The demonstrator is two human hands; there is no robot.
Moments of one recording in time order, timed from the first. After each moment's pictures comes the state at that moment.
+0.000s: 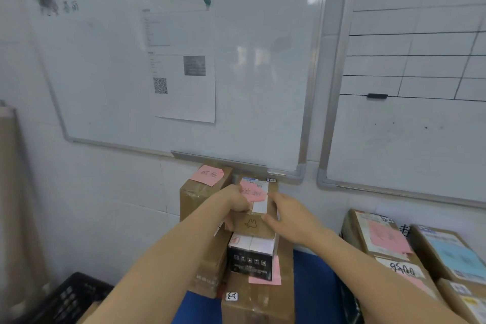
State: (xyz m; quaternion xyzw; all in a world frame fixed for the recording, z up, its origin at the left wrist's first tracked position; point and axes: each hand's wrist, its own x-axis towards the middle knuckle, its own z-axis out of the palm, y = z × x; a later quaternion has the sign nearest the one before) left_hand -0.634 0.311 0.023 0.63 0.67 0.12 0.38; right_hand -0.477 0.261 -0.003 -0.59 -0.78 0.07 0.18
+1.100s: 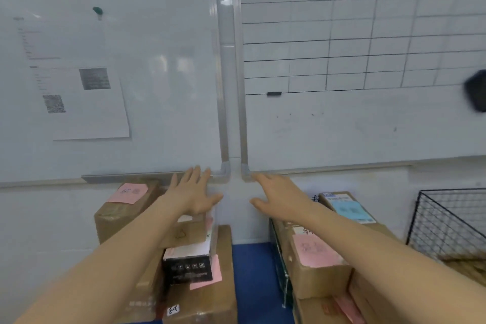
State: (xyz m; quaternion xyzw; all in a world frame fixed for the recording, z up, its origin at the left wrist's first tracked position) left_hand -0.580 0.291 0.048 0.86 0.52 -0.03 -0.01; right_hand -0.382 0.198 0.035 -0.66 -0.73 -0.05 0.16
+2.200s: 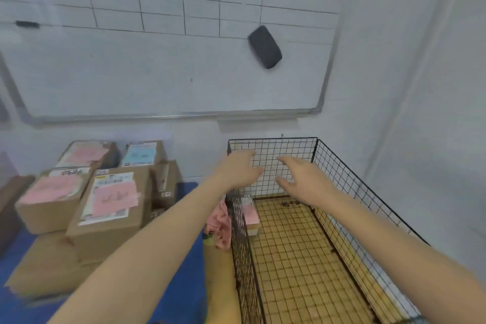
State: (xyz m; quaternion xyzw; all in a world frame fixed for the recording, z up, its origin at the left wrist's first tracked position) left_hand -0.052 -0.029 -0.003 0.91 0.34 0.12 0.22; right_hand 0.082 -0.146 -0.012 -0.78 -0.62 -0.06 0.13
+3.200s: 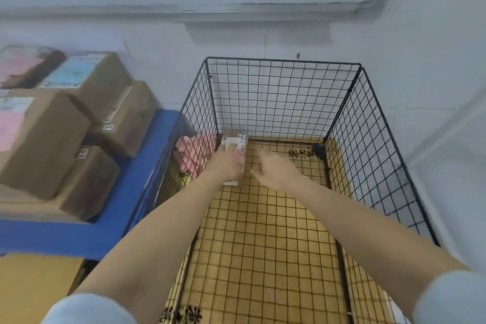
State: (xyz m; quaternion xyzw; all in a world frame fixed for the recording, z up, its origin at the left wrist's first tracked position) left_hand 0.089 0.010 -0.206 0.77 0.58 -0.02 0.27; right_hand 0.222 -0.041 -0.216 -0.70 -0.69 0.15 0.03
